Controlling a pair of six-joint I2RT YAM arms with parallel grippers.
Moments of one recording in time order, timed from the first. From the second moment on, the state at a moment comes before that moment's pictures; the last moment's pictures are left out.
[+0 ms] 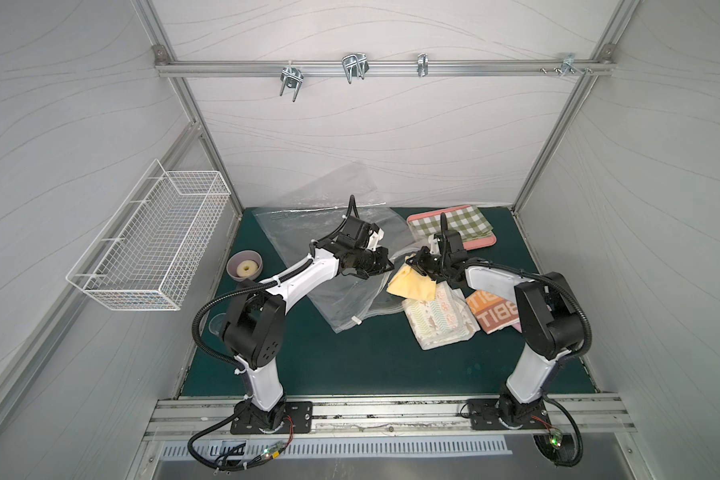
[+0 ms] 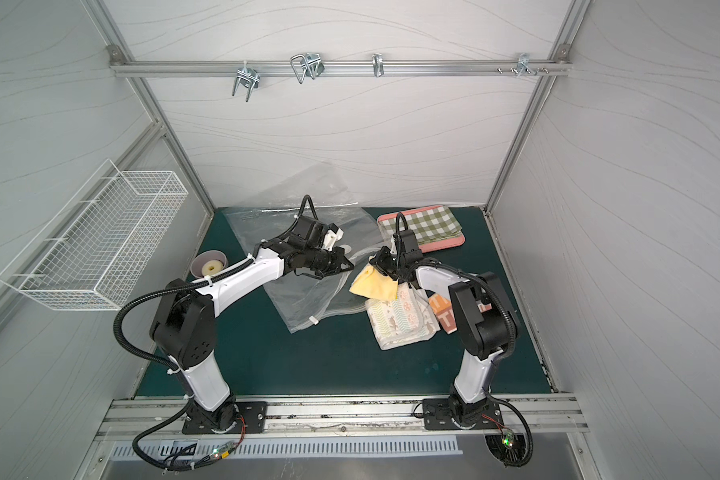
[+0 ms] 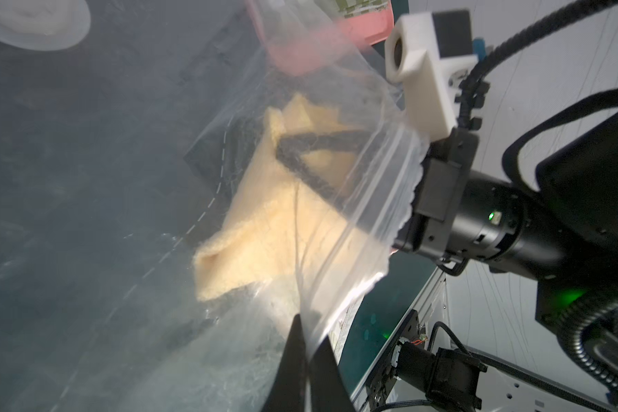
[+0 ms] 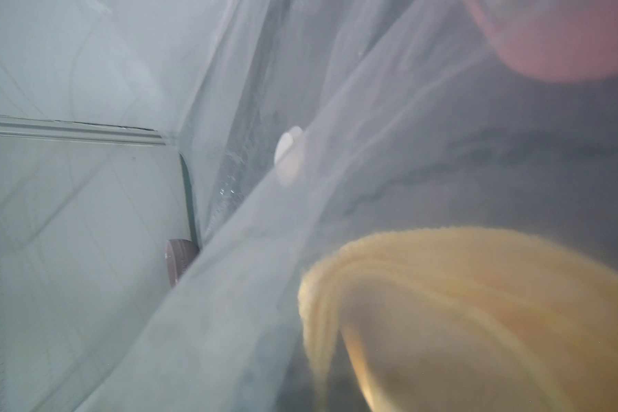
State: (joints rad) left arm -0.54 1.79 1.38 -0.46 0.53 -0.59; right arm 0.42 1.79 1.05 0.09 -0.44 0.98
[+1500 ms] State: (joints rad) left arm -0.55 1.84 1.41 -0.48 0.49 -0.56; right arm 0.26 1.77 1.25 -0.40 -0.35 0.54
